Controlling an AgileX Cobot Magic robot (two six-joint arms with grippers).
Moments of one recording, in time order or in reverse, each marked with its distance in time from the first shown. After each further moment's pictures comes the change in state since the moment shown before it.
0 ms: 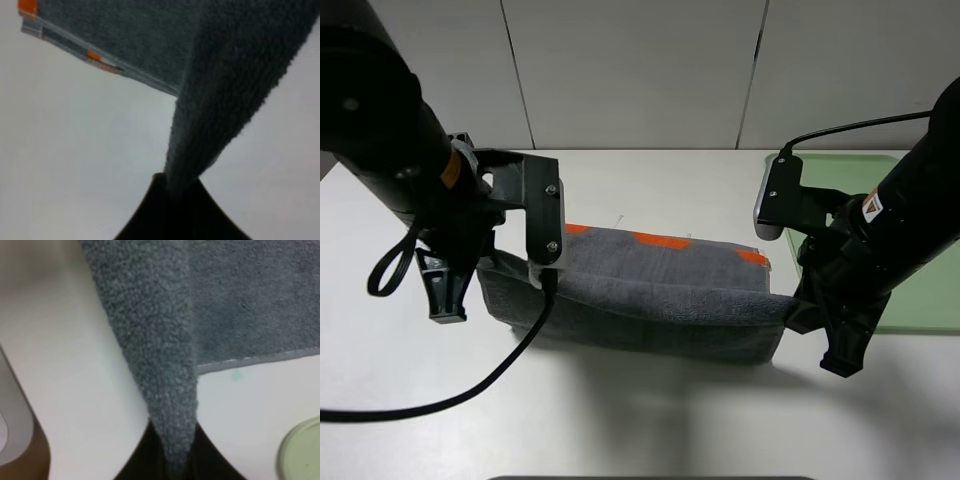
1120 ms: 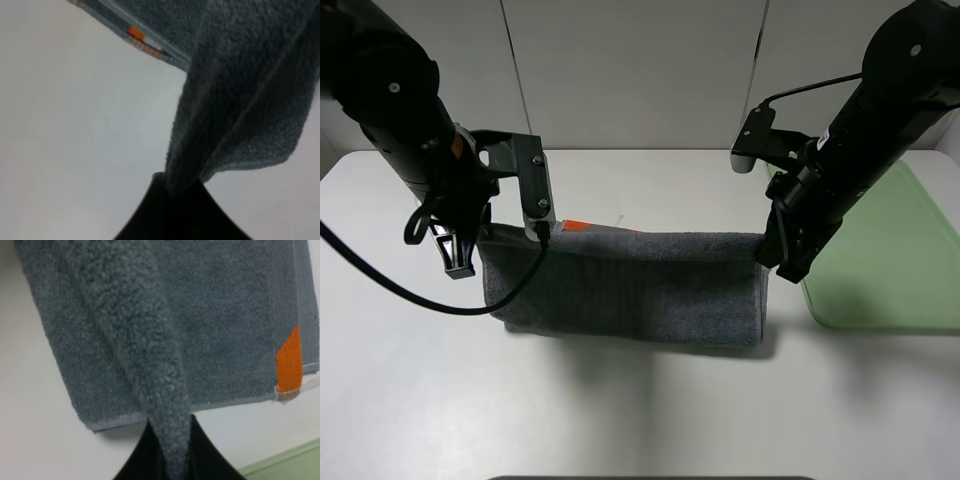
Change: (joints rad) left arm 0.200 0.136 -0.042 -0.015 -0.115 0.089; right arm -0.138 0.242 -0.251 0.074 -0.004 -0.139
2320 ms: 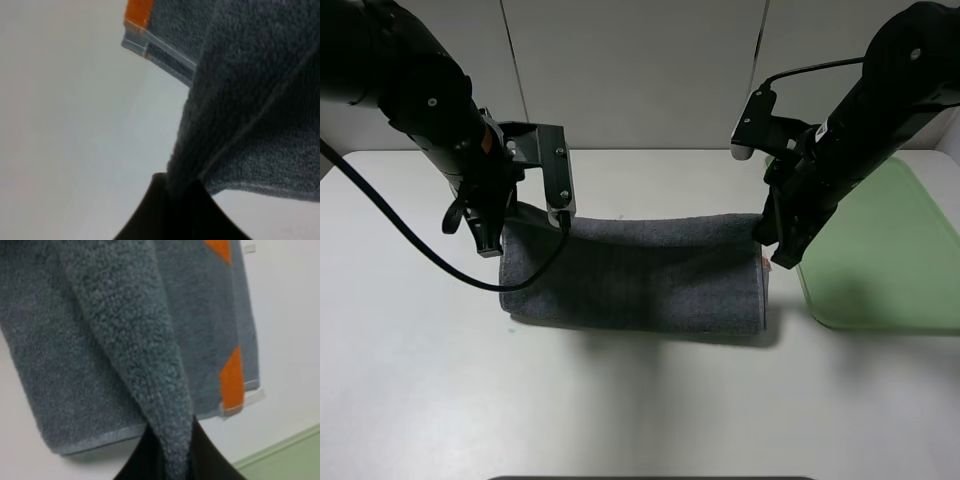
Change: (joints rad) left arm 0.000 0.071 -0.051 0.118 -0.159 -0.042; right arm -0.001 0.000 0.000 -0.058 -0.131 0.000
